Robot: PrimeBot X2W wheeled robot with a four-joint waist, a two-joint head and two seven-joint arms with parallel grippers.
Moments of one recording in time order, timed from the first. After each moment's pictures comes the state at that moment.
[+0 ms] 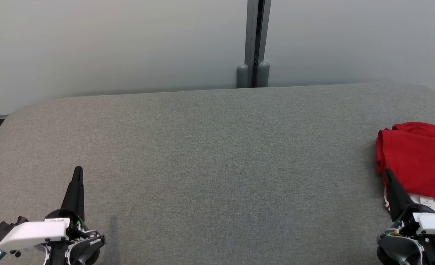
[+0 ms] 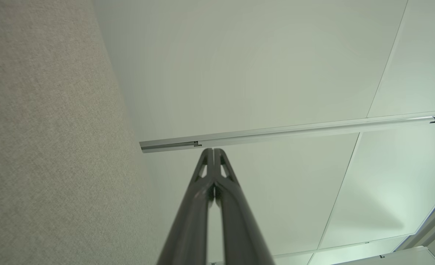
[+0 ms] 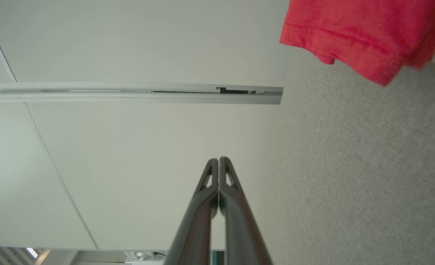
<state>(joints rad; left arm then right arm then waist) -0.10 0.05 0.11 0.25 -1.61 -0.13 0.11 -0.10 -0.05 -0.12 0.25 1.61 0.13 0.11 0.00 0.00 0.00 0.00</state>
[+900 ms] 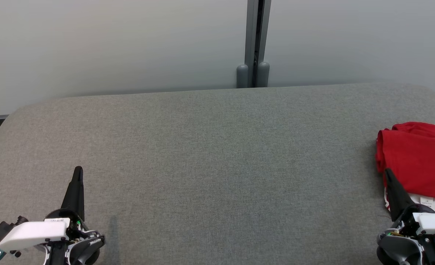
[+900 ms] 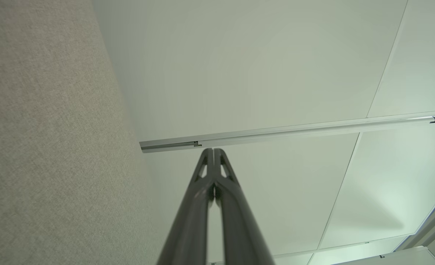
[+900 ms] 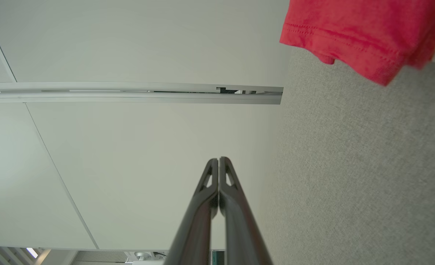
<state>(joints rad) -0.10 0.05 0.11 0.25 -1.61 -0.13 0.11 -0.10 -0.05 -0.12 0.25 1.61 0.13 0.11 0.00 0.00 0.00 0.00</state>
